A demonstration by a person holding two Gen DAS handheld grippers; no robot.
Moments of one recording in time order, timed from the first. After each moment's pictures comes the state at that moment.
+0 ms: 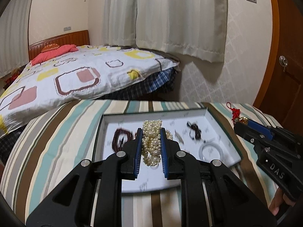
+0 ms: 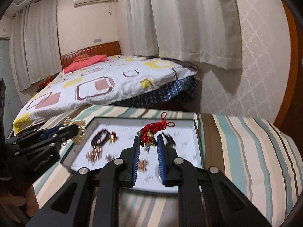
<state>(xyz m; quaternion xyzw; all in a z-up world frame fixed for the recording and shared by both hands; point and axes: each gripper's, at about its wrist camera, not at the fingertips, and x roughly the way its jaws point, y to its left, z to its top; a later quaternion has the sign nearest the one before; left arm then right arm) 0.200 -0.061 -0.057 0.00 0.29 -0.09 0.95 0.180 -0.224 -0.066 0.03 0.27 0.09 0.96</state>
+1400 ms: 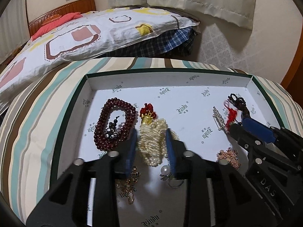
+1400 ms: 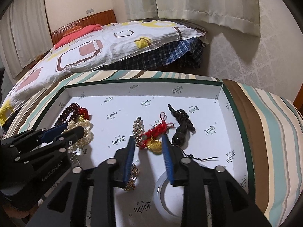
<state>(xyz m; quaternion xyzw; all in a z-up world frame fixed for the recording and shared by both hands) 0.300 -0.068 -0.161 0.01 0.42 -0.04 0.91 0.277 -0.209 -0.161 0.03 0.40 0.09 0.91</state>
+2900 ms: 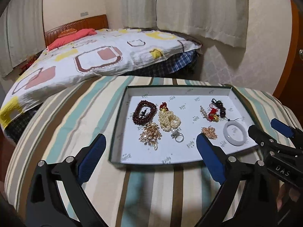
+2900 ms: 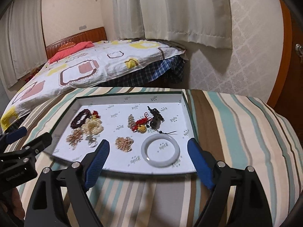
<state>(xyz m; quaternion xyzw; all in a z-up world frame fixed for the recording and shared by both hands) 0.171 -0.039 -0.083 0.01 0.35 -0.01 0.94 0.174 -0.232 -0.102 0.03 0.34 0.03 0.94</state>
